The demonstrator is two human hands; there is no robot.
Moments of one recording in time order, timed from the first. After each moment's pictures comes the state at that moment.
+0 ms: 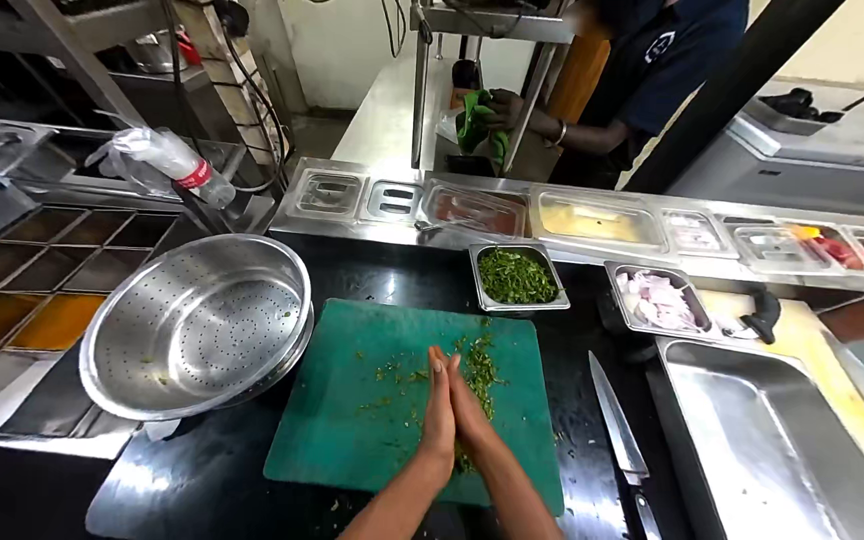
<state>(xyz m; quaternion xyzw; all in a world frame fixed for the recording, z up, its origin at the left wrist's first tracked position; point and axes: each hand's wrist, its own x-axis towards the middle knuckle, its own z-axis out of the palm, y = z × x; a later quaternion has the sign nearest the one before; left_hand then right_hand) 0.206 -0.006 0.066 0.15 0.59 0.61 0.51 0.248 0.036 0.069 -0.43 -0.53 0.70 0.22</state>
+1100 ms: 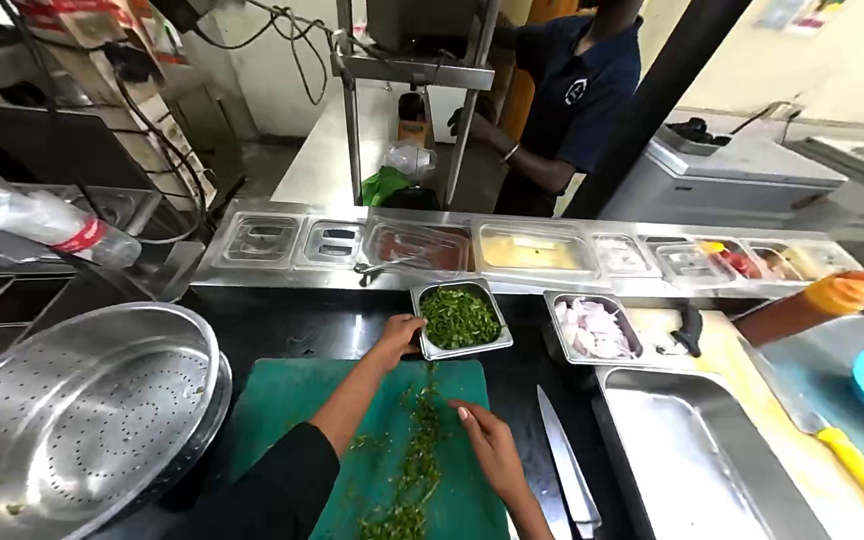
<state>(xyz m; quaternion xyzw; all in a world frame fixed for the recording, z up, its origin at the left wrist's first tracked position) 0.134 0.215 0.039 0.31 0.64 0.42 0.56 0.368 0.114 -0.003 -0.43 -0.72 0.43 0.34</state>
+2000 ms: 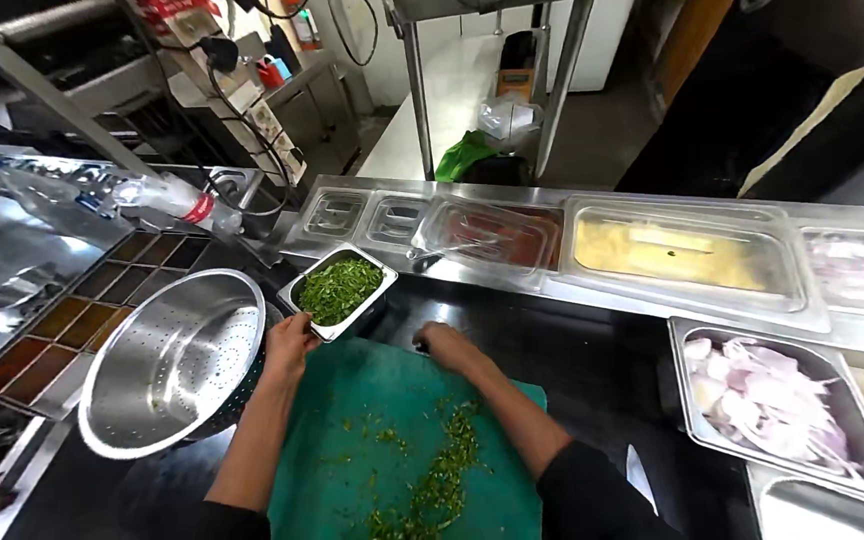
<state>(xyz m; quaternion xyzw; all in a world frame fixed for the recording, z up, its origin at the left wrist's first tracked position) -0.008 0.093 0.054 0.02 0.77 0.61 0.20 0.195 0.268 0.002 -0.16 -0.91 0.37 -0.04</state>
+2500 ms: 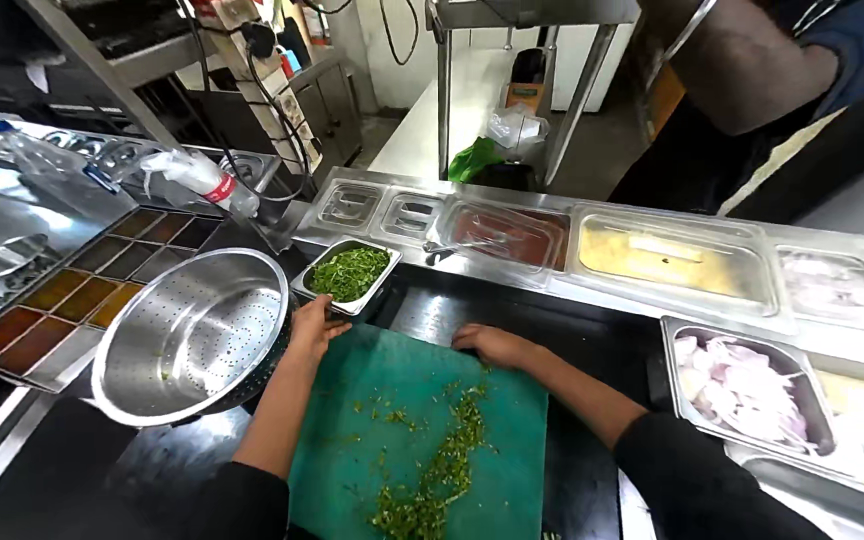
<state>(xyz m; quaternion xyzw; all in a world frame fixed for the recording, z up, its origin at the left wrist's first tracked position) 0.001 0.099 0.066 -0.05 0.72 0.63 0.29 0.259 0.309 -0.010 0.04 -0.95 0.31 -0.04</state>
